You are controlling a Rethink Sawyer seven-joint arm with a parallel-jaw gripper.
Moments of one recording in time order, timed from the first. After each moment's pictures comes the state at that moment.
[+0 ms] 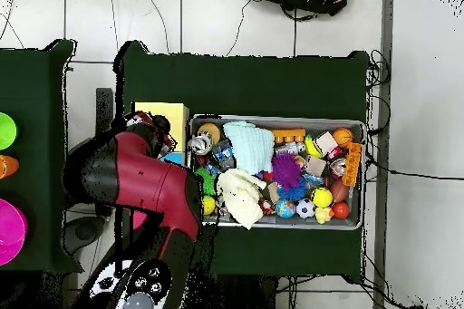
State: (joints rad) arm 0.41 -0.56 -0.50 1.55 0.53 0.35 2.32
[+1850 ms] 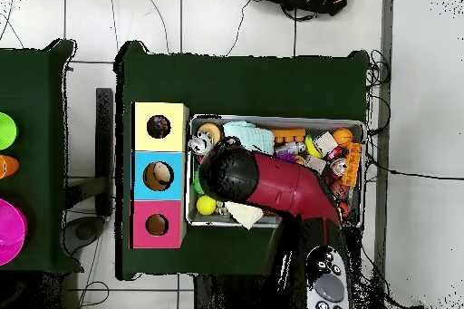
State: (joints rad) arm -0.16 -0.75 -0.12 1.70 0.06 0.55 2.32
